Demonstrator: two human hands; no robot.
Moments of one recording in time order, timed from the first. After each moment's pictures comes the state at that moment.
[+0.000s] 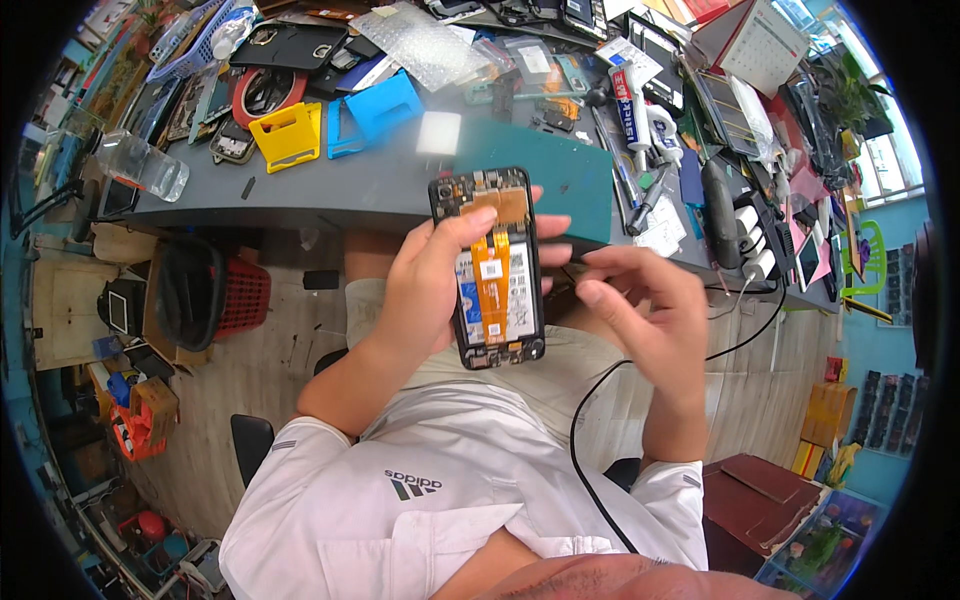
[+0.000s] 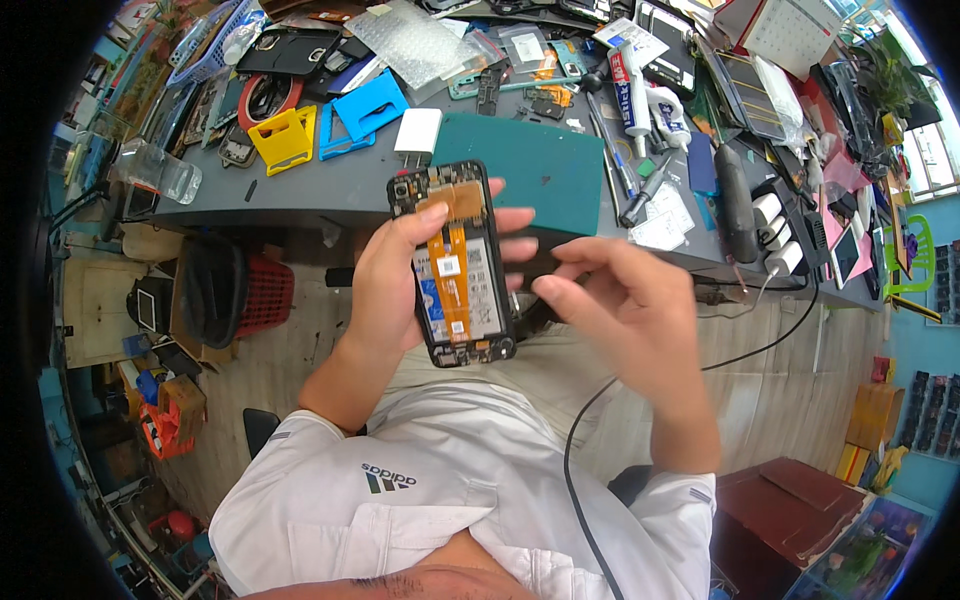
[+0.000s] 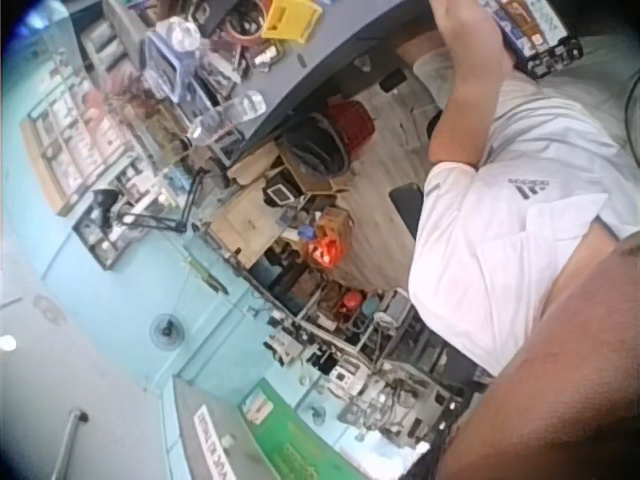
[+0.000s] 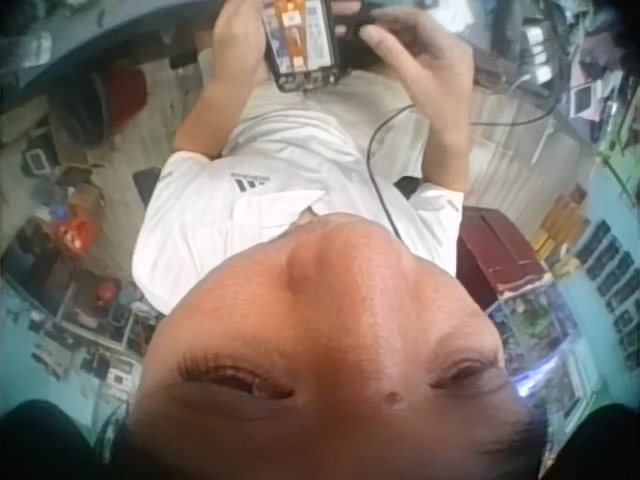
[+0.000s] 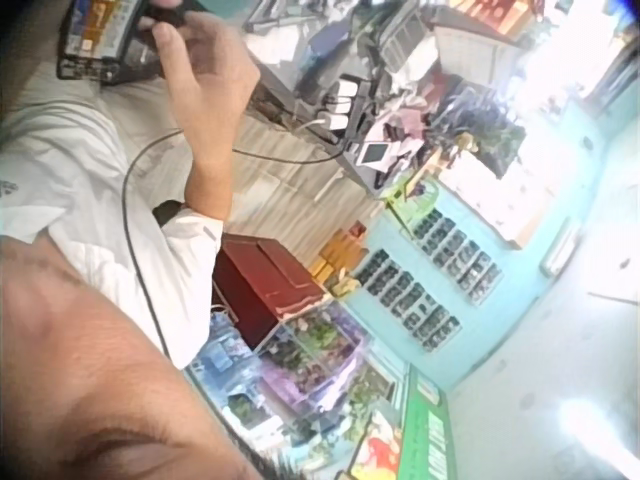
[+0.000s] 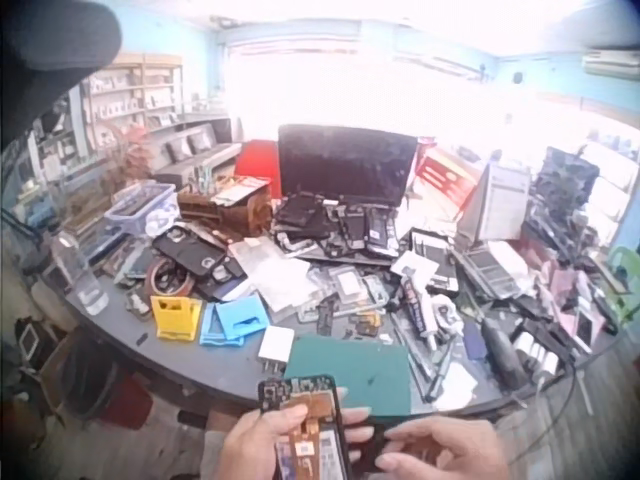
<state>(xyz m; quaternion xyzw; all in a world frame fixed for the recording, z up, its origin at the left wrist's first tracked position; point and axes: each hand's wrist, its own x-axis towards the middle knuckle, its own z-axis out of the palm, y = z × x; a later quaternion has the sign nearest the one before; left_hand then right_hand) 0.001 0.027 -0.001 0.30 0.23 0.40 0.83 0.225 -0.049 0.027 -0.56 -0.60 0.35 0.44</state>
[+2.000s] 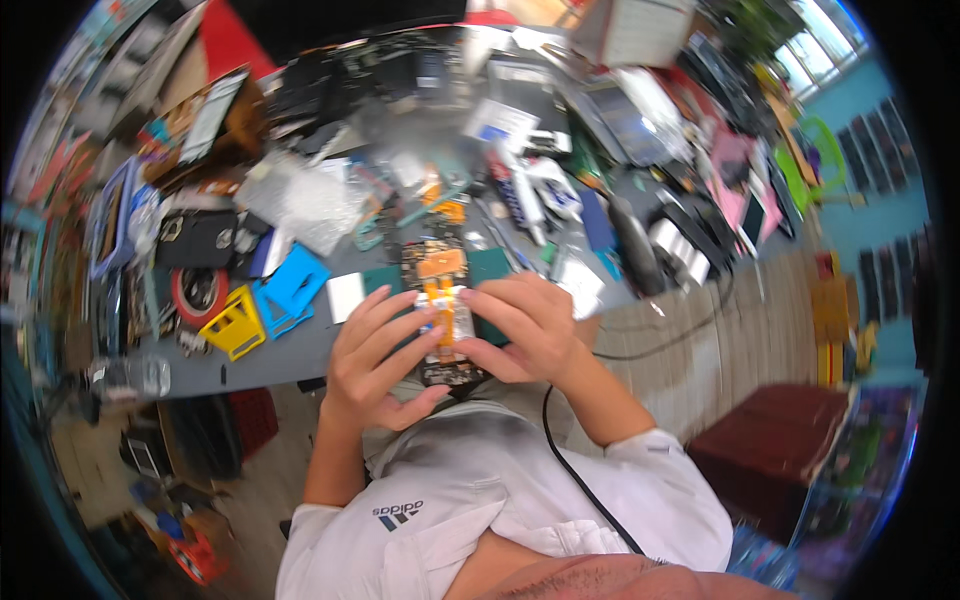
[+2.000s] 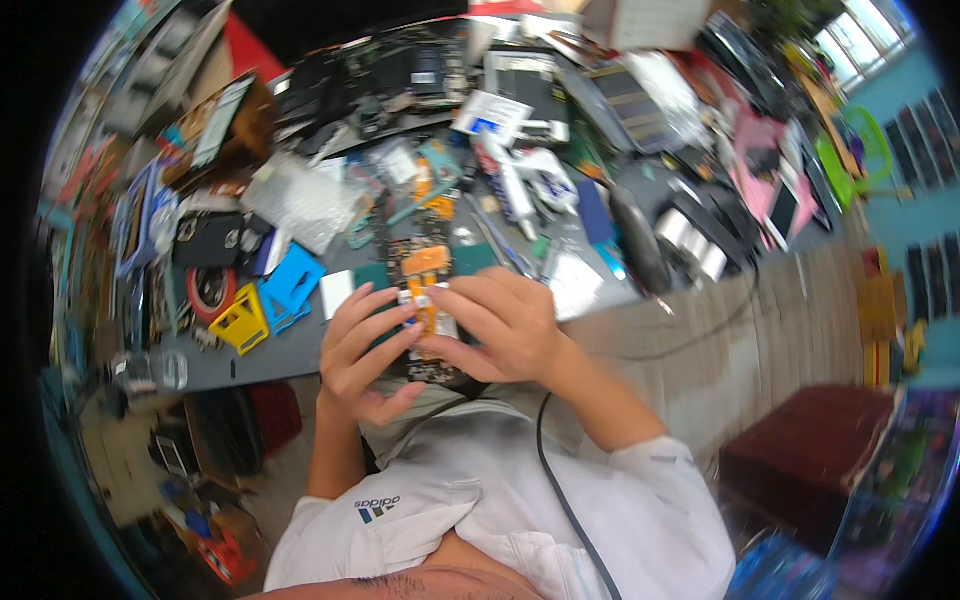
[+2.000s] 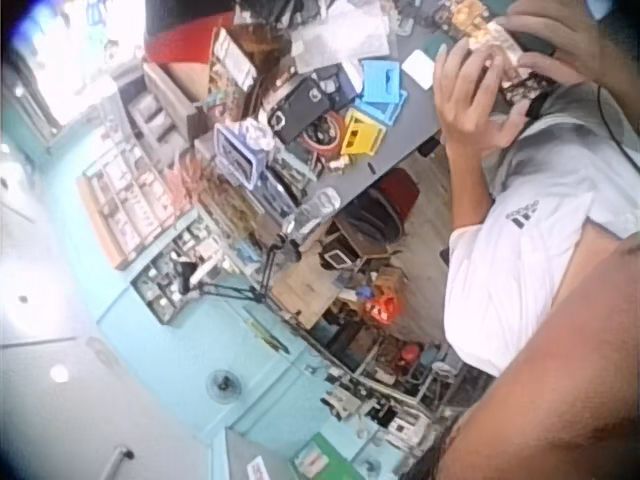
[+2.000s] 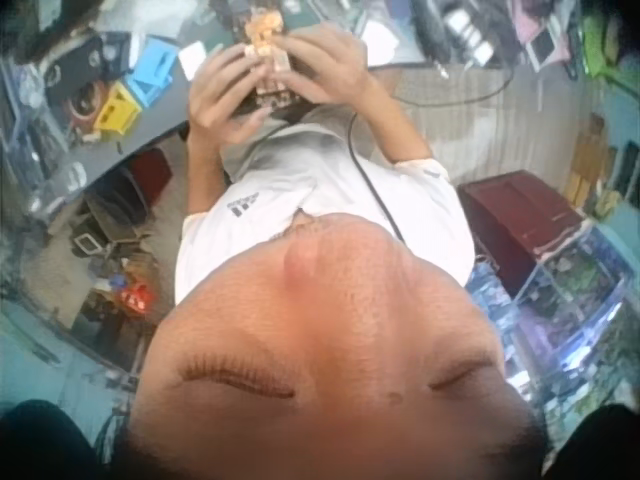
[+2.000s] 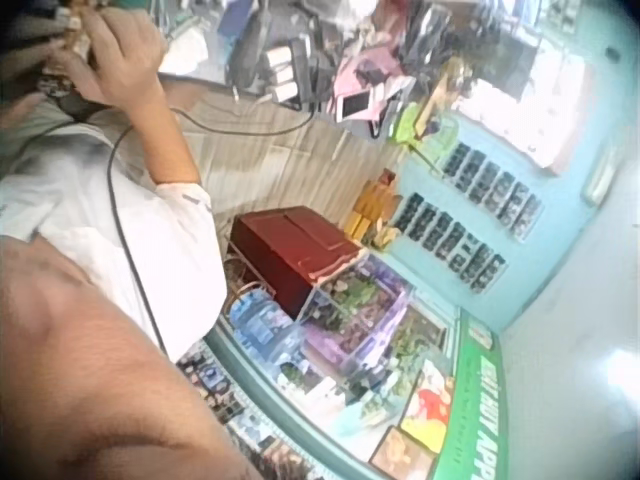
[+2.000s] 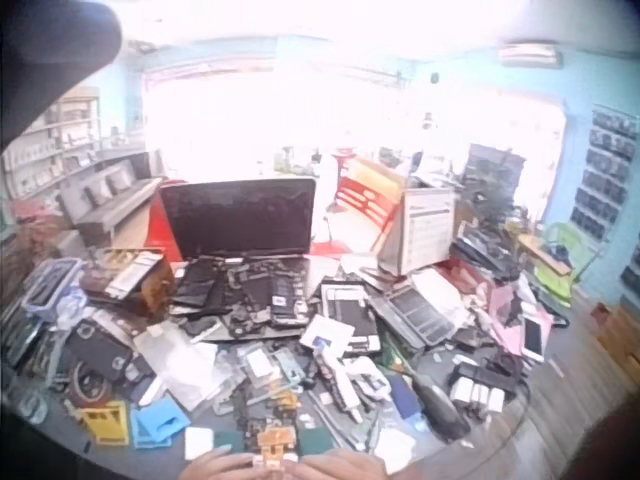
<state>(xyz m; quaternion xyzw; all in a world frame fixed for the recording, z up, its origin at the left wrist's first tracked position) -0.010 0.116 -0.004 0.90 0.15 0.37 0.18 0.233 0.052 -0.005 -0.42 -0.75 -0.05 0.51</state>
